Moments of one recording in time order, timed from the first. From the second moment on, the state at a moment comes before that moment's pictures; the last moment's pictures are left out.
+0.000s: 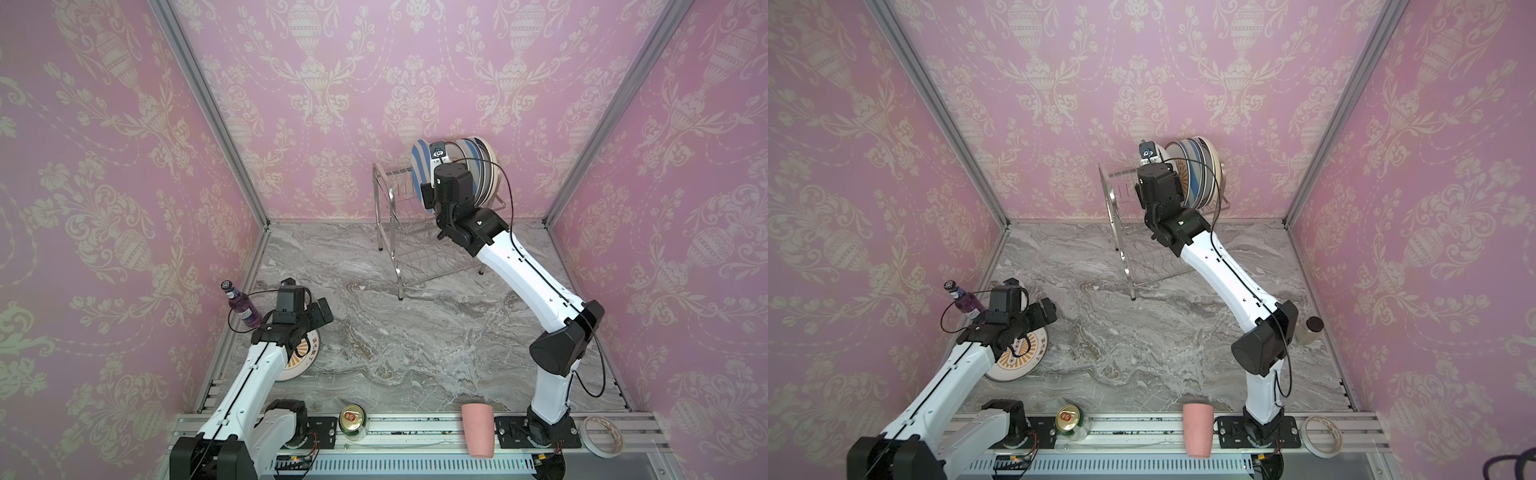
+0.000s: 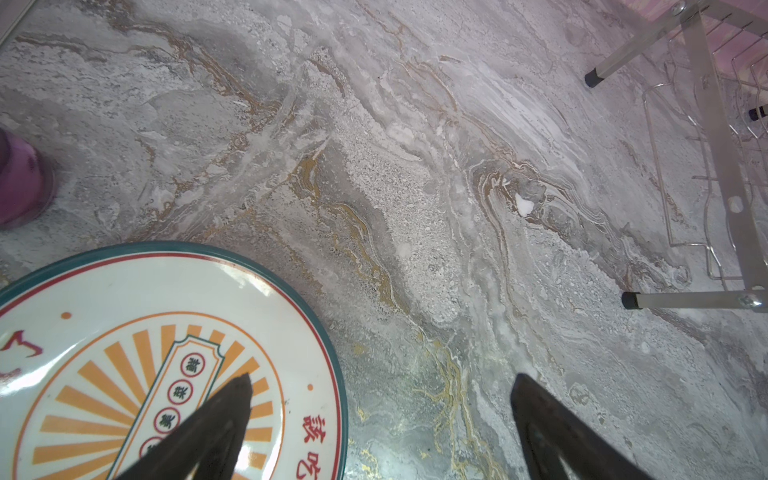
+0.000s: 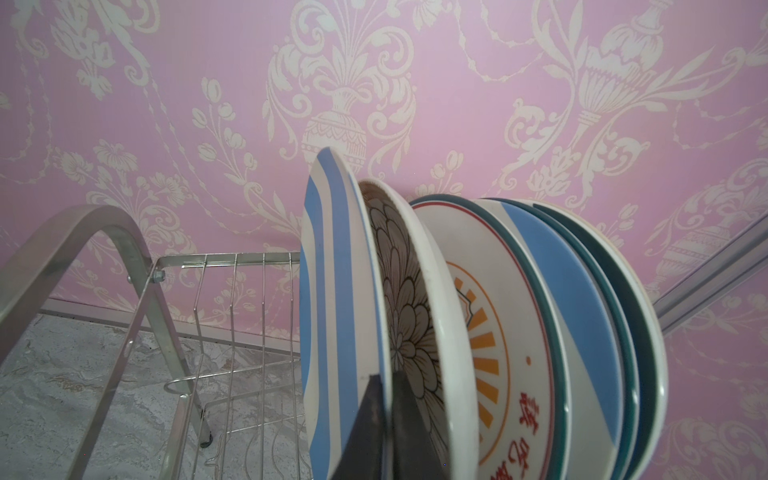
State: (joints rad) left arm -0.05 0.98 0.61 -0.50 -0.01 -0.47; right arm 0.62 1.89 2.12 -0.41 0.69 -0.13
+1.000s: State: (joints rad) left arm -0.01 0.93 0.66 -0.58 -0.14 -0.46; right arm 0.85 1.57 1.98 -0.58 0.61 -0.10
